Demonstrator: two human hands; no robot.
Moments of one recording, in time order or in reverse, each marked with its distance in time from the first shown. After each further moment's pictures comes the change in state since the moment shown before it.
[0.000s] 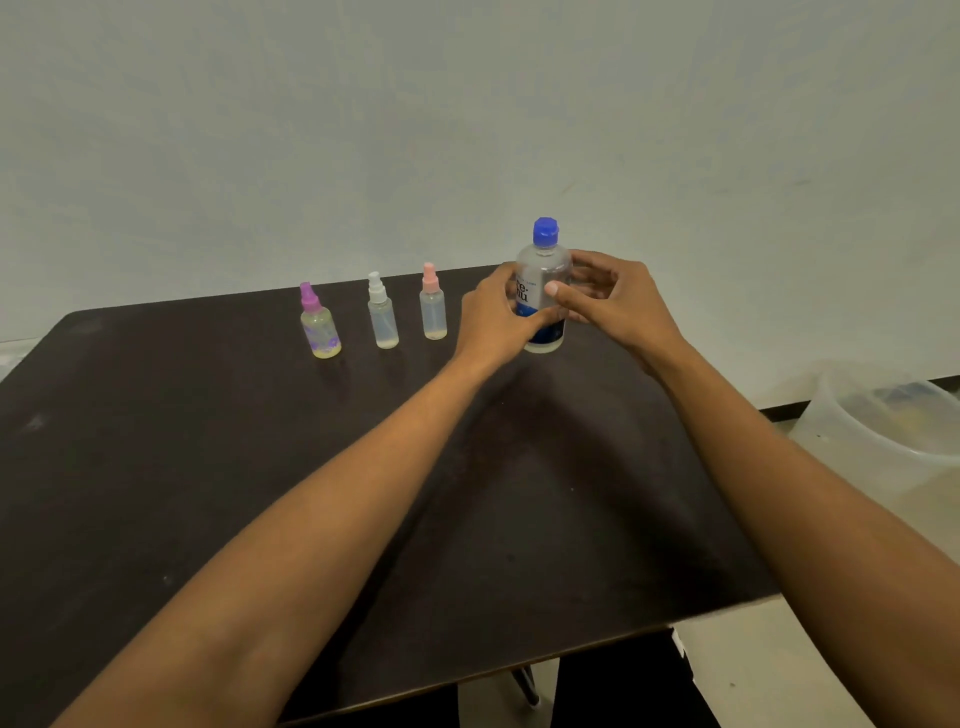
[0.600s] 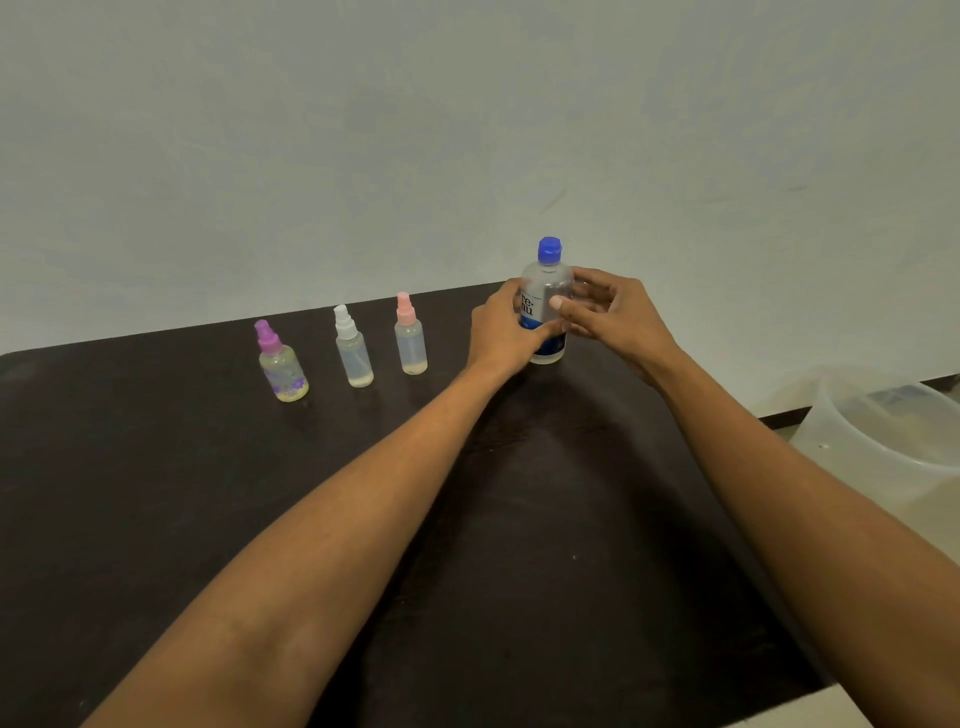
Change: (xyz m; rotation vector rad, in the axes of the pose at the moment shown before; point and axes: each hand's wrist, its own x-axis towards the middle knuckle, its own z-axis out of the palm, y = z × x) left_hand 0.070 -0.039 0.050 0.005 -0.040 -0.027; right_hand 0.060 0.059 -0.008 0.027 0.002 0.057
